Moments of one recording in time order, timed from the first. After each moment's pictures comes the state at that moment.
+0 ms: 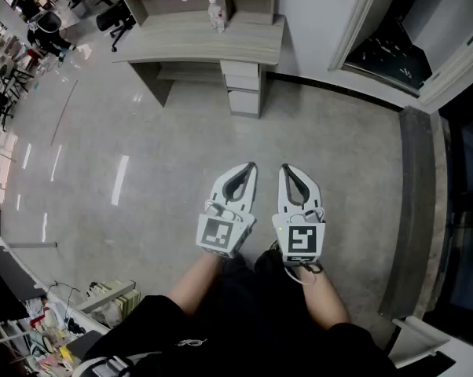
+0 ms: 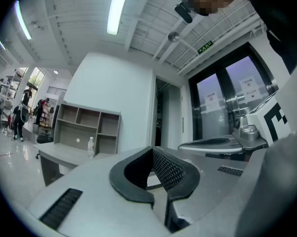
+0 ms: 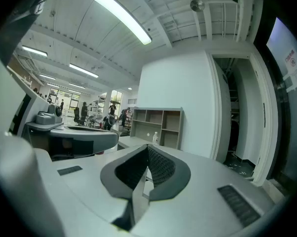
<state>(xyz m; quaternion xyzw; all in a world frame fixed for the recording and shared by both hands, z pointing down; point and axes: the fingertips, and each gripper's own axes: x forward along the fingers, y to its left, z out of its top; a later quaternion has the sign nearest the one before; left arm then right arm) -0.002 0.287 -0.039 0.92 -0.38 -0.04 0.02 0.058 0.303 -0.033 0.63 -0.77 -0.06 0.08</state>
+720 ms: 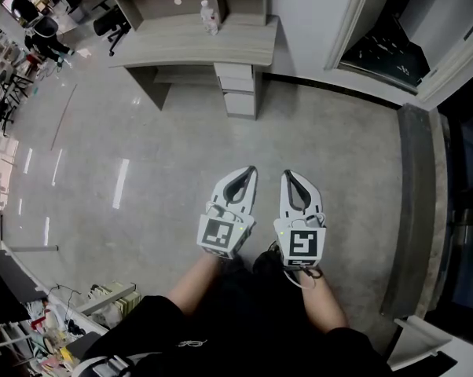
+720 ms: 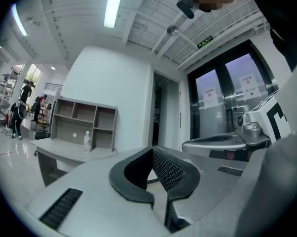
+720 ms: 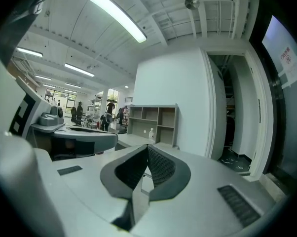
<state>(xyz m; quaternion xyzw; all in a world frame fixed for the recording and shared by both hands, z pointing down) 0.027 0.292 -0.021 0.93 -0.37 -0.01 0.03 0.091 0.317 -0.018 0.65 -0.76 -0.03 0.09</state>
